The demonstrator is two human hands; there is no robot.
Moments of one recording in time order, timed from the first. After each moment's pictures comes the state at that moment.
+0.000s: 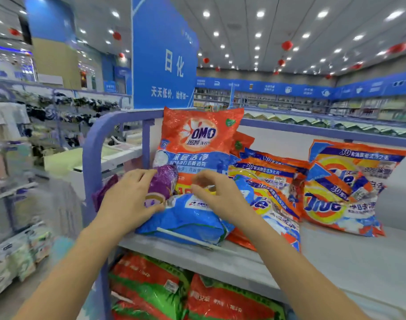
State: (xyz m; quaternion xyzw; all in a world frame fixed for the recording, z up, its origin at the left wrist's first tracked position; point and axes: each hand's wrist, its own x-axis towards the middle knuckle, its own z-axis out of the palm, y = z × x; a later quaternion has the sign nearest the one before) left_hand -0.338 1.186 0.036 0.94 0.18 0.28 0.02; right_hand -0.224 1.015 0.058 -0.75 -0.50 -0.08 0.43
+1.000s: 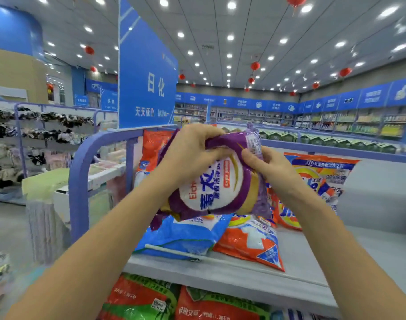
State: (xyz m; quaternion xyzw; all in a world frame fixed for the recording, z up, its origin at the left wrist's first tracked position) left_hand -0.304 1.090 0.159 0.85 -0.16 0.42 0.26; right_hand -0.223 0.924 0.139 -0.66 -0.44 -0.03 0.61
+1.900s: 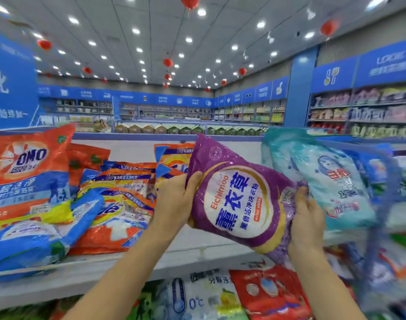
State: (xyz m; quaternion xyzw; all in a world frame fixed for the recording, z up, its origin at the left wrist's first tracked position) left_hand -0.230 0.845 0.075 0.80 -0.15 0.41 0.41; right_hand -0.245 0.627 0.050 -0.53 -0.01 -0.39 0.75
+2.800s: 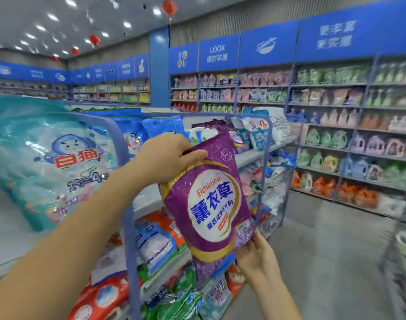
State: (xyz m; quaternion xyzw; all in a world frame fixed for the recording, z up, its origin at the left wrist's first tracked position) left_hand -0.195 0.292 0.130 0.79 -0.51 0.29 0.19; right_hand -0.317 0.121 -0.075 -0.20 0.20 -0.28 0.92
